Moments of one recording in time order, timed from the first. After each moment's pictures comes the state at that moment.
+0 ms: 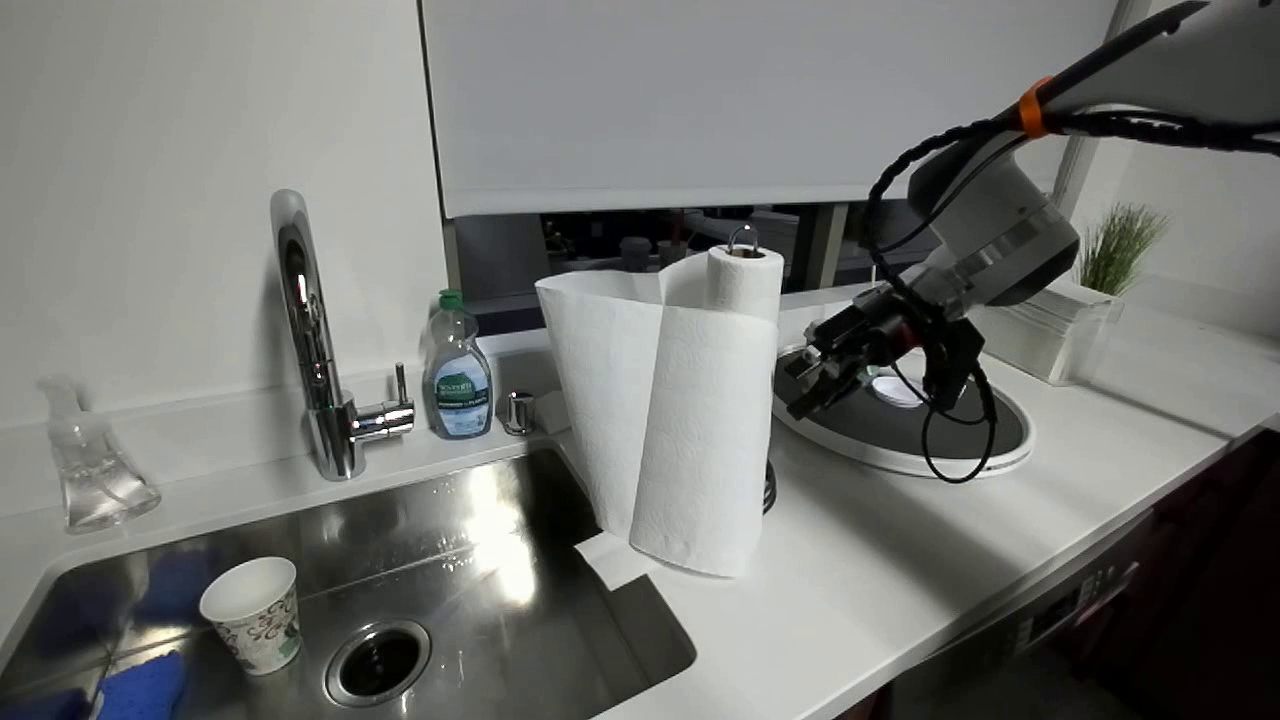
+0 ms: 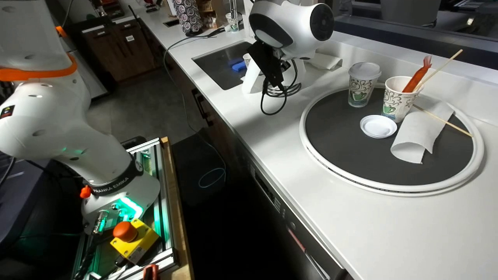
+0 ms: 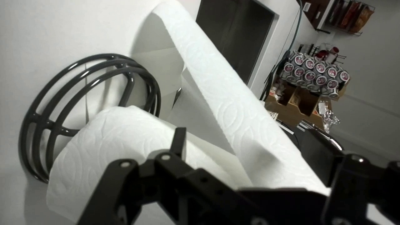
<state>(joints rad) -0.01 0.30 -0.04 -2.05 1.15 1.86 -1.08</state>
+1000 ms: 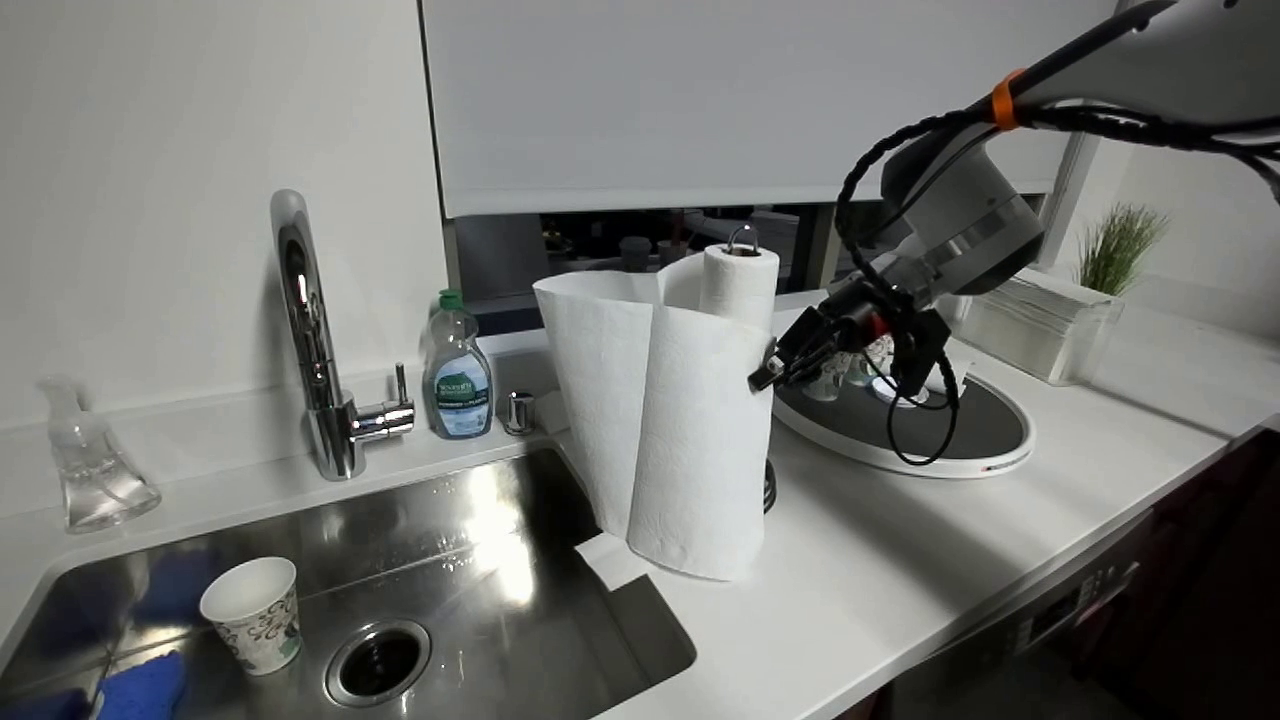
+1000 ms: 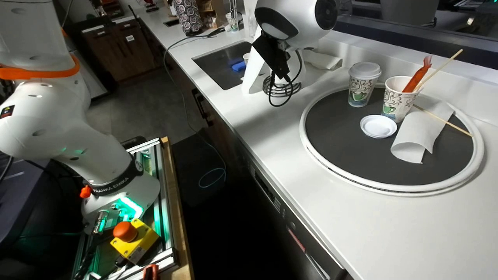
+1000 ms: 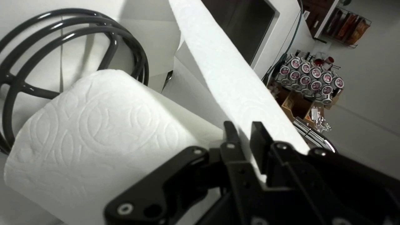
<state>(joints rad) -0.01 0.35 0.01 -1.96 1.15 1.87 -1.10</state>
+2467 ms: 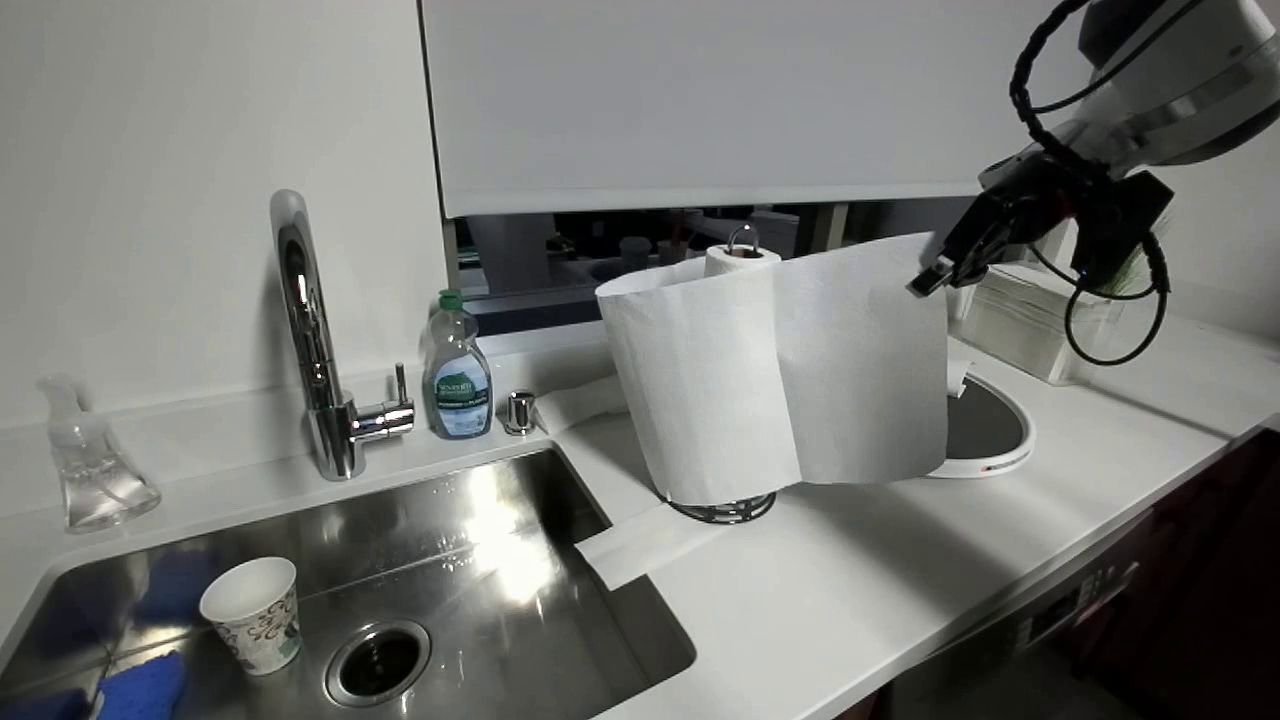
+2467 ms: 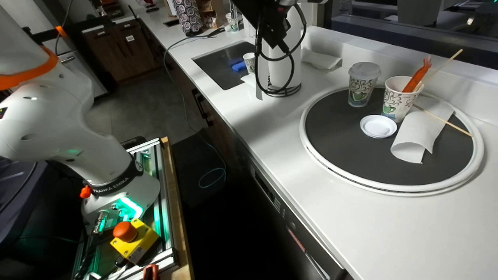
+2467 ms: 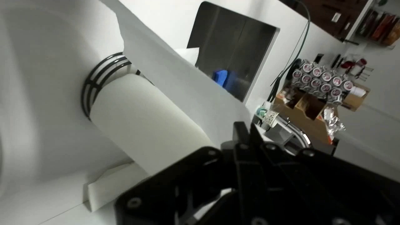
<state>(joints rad) -0.13 -0.04 -0.14 -2.09 0.89 1.68 -0.94</state>
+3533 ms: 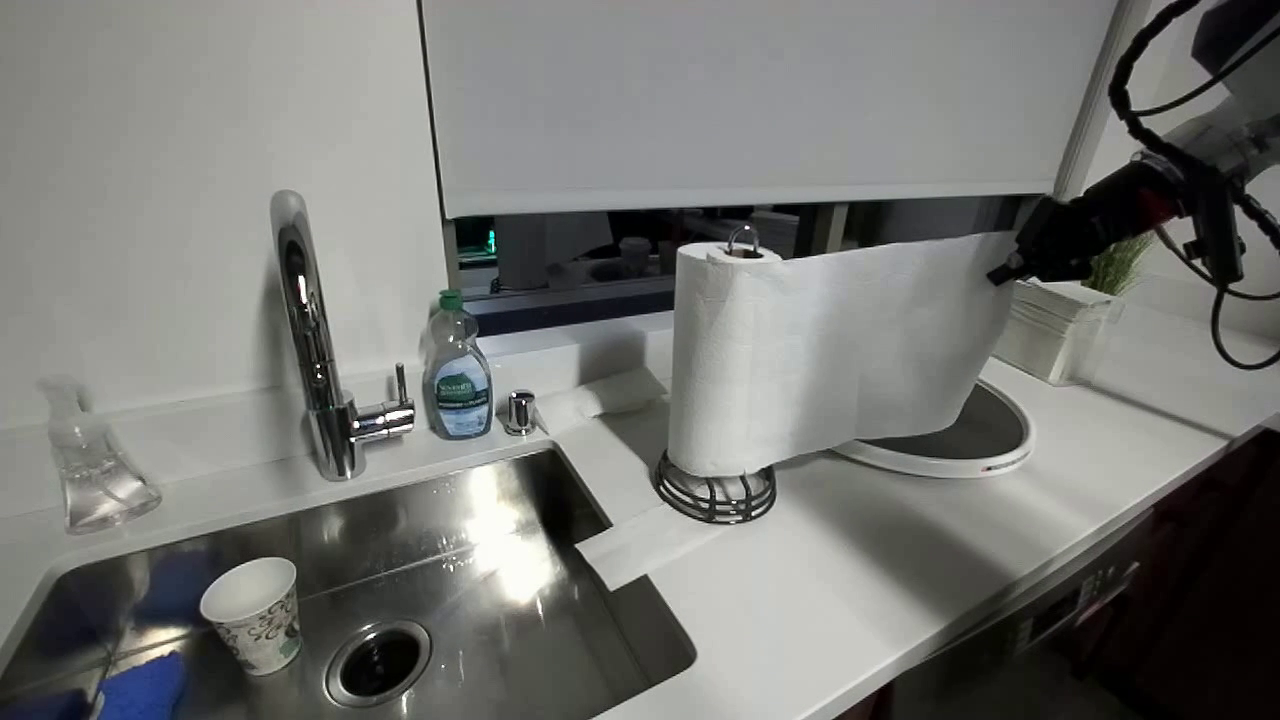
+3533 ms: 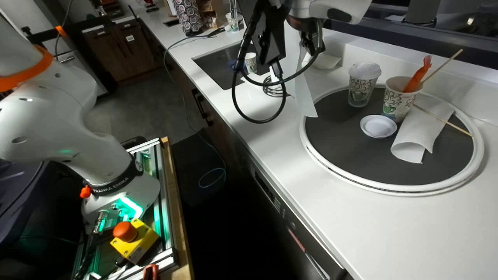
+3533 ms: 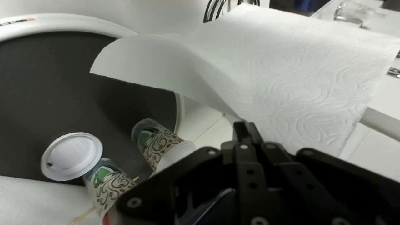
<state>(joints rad) -0.22 -0.13 -0.24 -2.19 0.88 2.01 -0.65</state>
